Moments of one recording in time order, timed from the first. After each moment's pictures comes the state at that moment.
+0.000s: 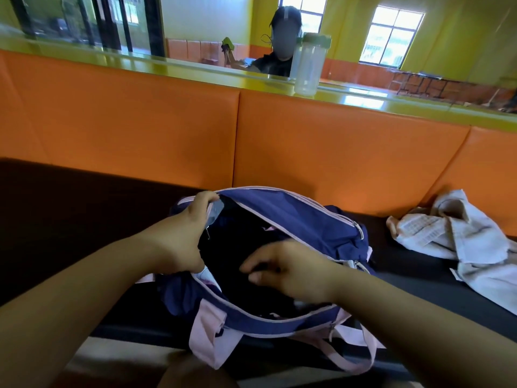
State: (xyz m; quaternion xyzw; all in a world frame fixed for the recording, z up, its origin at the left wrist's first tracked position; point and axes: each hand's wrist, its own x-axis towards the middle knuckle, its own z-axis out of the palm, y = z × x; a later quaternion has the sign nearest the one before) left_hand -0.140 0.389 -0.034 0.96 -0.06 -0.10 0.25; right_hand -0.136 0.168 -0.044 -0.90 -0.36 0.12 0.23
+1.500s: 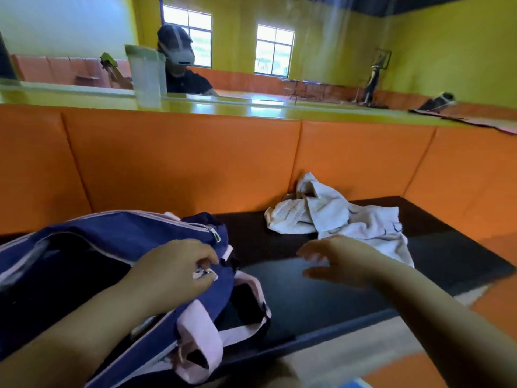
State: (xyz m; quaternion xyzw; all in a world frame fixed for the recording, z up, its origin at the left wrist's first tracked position) left_hand -0.140 0.156 -0.034 0.94 -0.30 0.03 0.18; right_hand -0.198 -0.132 -0.015 -0.99 -0.04 0.06 0.07
